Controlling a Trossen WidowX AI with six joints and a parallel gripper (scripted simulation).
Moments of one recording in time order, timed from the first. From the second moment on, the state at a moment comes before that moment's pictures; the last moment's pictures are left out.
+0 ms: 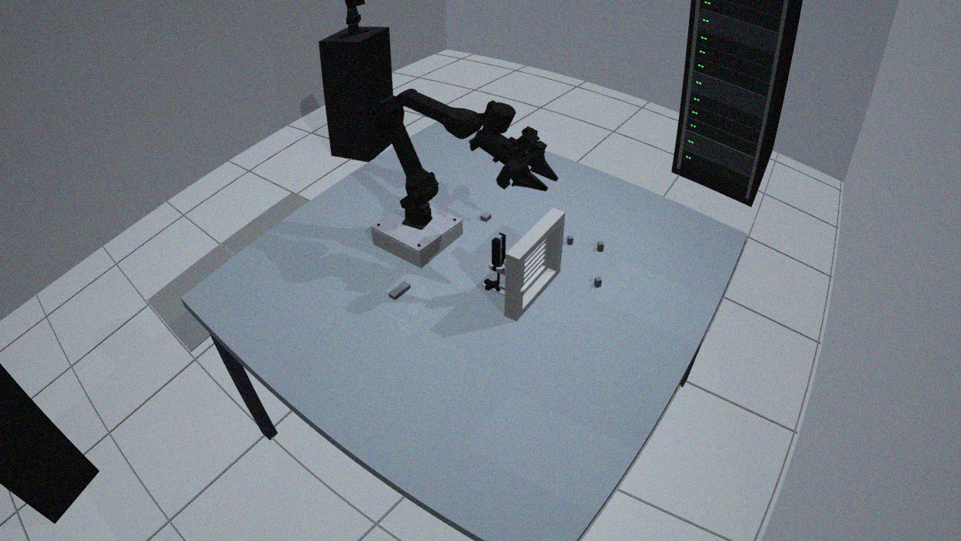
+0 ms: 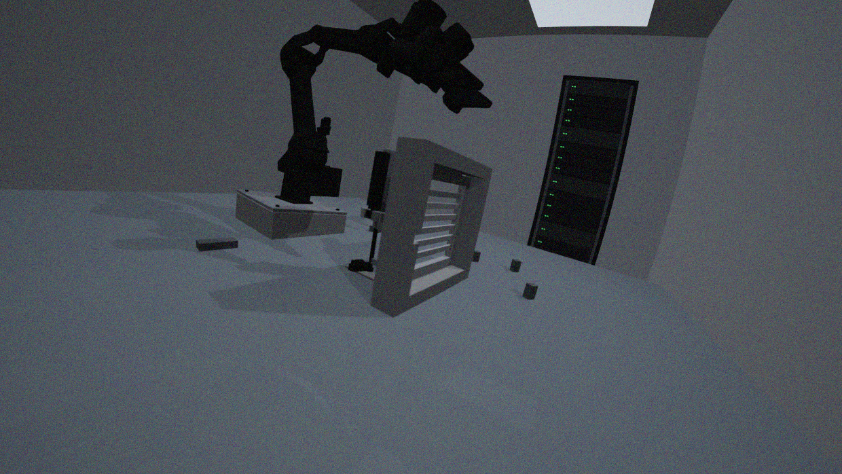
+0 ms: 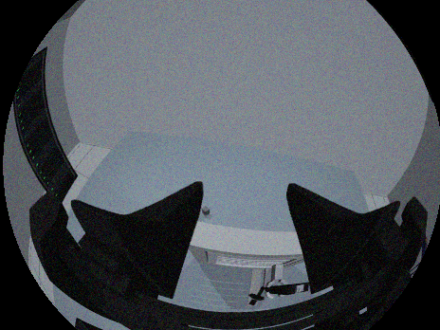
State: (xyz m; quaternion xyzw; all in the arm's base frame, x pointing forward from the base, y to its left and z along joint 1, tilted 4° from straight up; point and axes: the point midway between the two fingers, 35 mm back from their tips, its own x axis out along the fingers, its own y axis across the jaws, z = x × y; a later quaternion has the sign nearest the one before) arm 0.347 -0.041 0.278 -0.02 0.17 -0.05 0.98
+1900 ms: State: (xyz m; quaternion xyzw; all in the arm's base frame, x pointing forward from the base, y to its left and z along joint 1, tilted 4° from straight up) arm 0.291 -0.137 0.192 0.08 0.68 -0.05 0.73
